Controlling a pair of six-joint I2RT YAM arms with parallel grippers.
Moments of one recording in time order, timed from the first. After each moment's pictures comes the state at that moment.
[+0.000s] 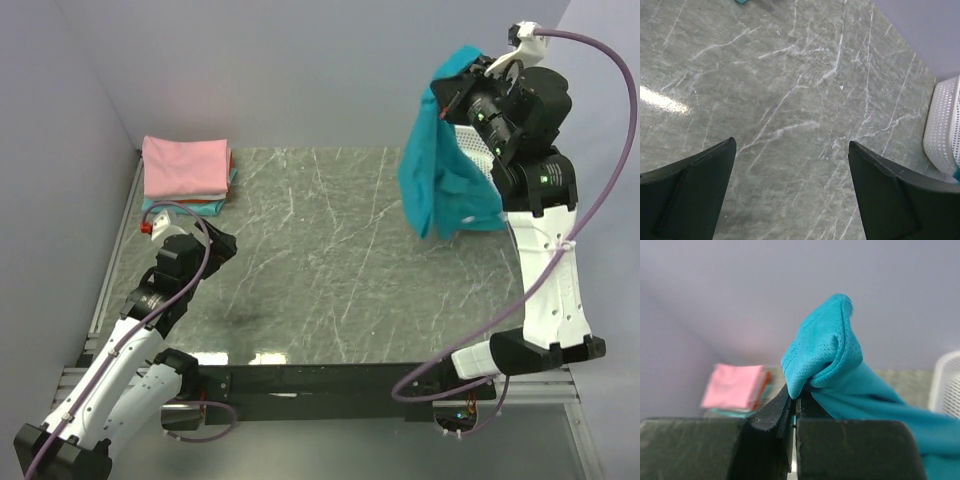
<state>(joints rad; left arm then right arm) -0.36 0.71 0.64 -0.41 -0.31 -0.88 0.17 1.41 2.02 -0.60 -0.06 0.35</state>
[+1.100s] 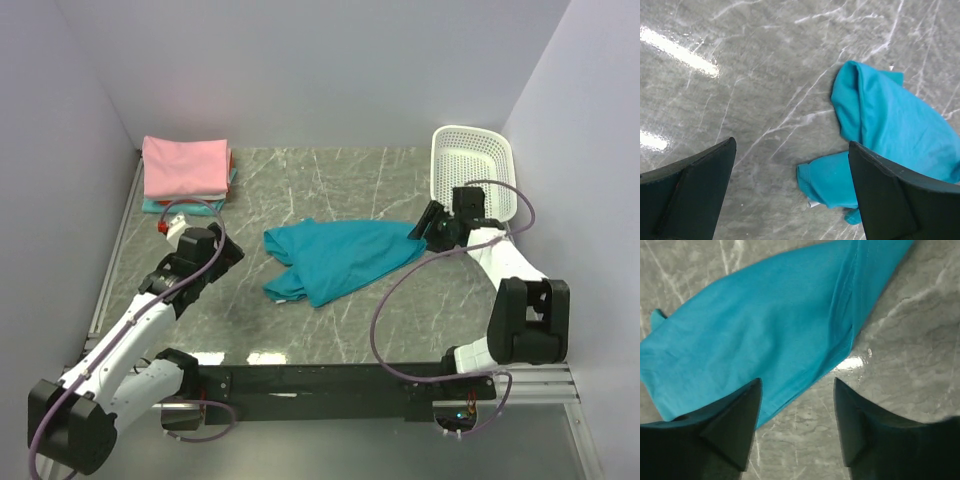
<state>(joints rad) -0.36 0.90 0.65 -0.45 -0.31 -0.92 -0.04 1.43 0.92 -0.40 -0.23 0.50</state>
